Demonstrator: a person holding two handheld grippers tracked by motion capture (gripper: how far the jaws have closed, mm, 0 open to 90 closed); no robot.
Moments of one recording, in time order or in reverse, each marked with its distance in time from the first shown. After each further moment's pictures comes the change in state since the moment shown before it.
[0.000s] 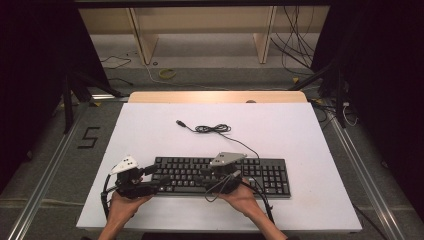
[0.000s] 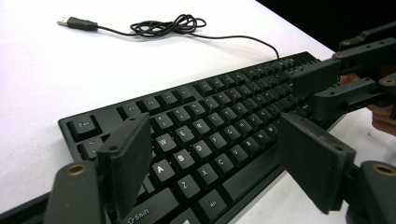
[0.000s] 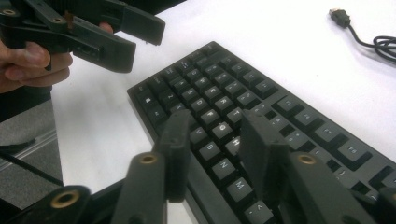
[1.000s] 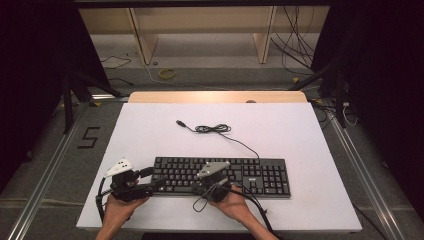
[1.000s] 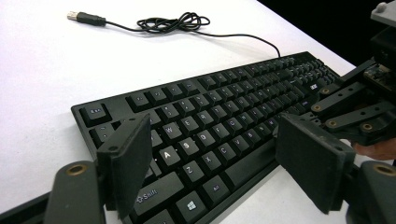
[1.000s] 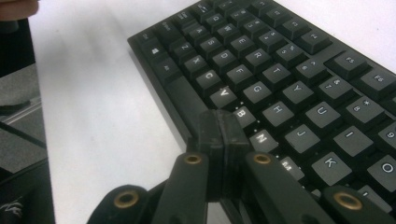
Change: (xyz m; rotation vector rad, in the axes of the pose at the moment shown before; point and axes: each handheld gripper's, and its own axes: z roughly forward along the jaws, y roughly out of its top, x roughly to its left) left arm 0.003 -0.005 -0.011 -0.005 0.005 -0.022; right arm 0.015 -0.017 0.034 0.145 0.004 -0.045
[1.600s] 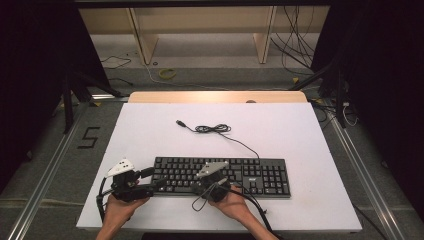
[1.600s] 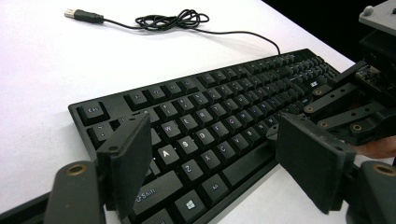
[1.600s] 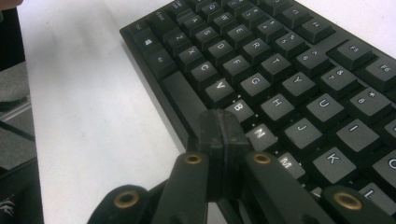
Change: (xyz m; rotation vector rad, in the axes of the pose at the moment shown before) left arm -0.001 0.000 0.002 0.012 -0.001 0.003; right arm -0.002 -0.002 0.005 0.026 0.000 0.005
